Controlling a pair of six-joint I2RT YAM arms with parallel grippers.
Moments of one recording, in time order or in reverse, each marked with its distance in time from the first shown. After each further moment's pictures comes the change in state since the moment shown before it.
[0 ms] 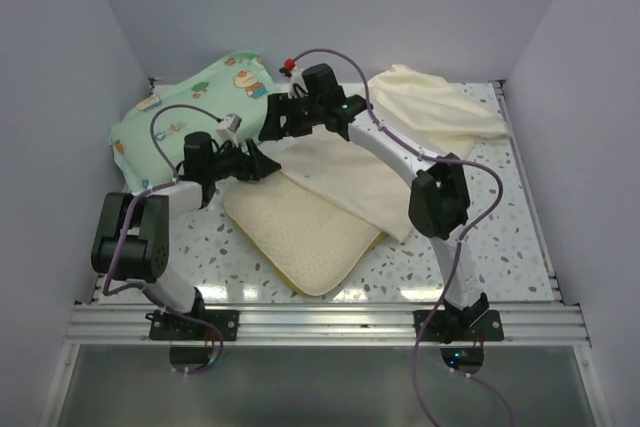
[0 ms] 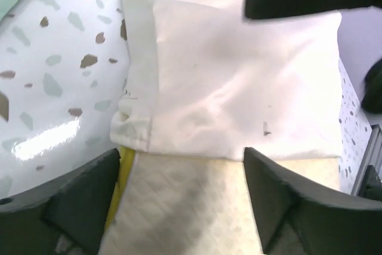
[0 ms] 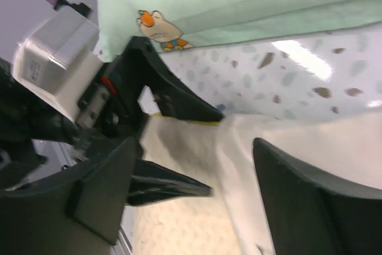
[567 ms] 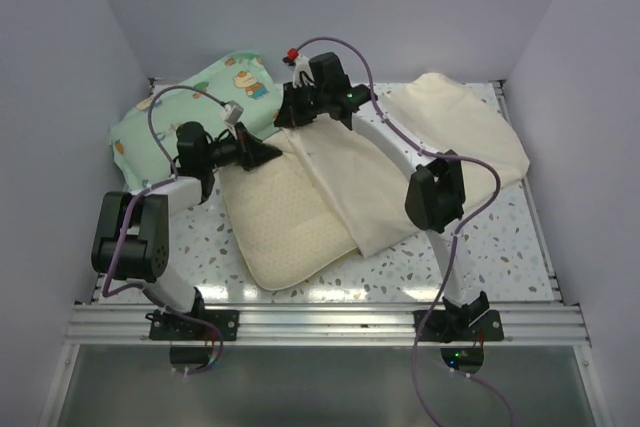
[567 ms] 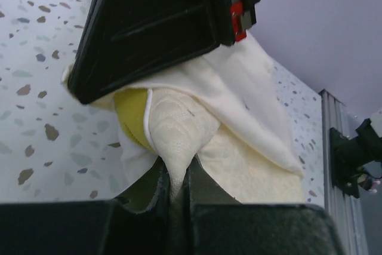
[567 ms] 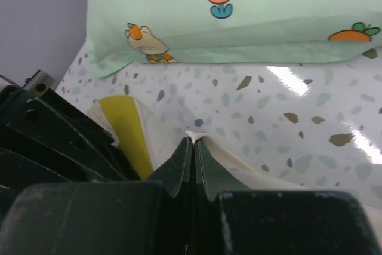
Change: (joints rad) left arm 0.010 -0.003 0.066 0.178 0.296 0.094; right arm -0.059 0.083 0.151 -0.076 -0.033 -0.155
